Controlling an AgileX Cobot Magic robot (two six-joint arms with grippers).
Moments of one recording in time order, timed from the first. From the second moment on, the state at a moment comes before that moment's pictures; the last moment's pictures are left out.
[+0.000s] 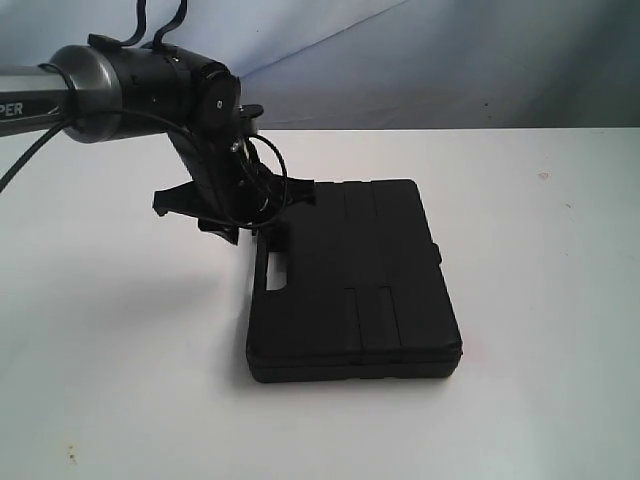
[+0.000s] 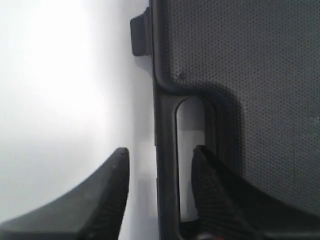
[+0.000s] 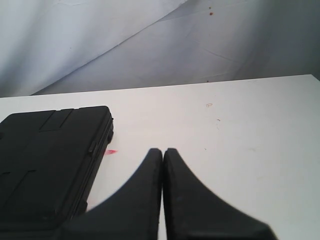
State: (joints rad) left arm -0.53 2.10 -1.57 0.05 0.86 -0.57; right arm 0.16 0.00 0.00 0.18 0.26 -0.07
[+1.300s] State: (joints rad) left arm -0.50 2.20 -1.57 0.13 0.93 -0.49; right arm 0.16 0.00 0.00 0.18 0.26 -0.07
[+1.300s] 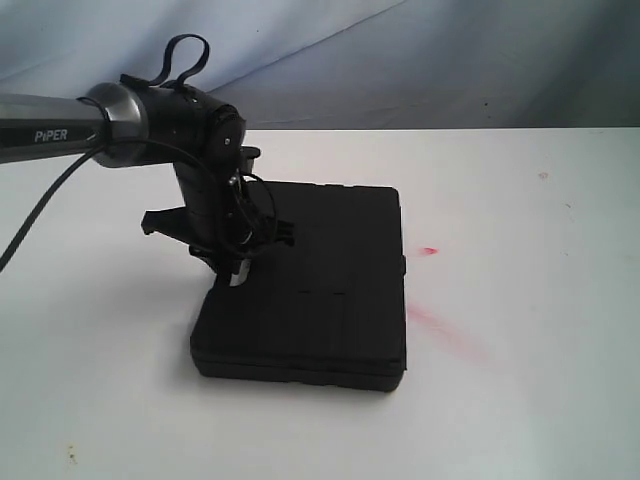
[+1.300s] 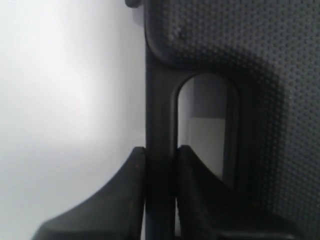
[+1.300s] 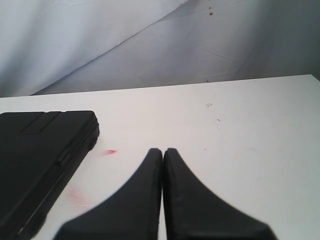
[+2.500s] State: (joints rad) left arm -0.15 2.06 -1.31 0.19 0.79 -0.23; right arm 0.16 0.00 0.00 0.18 0.26 -0.07
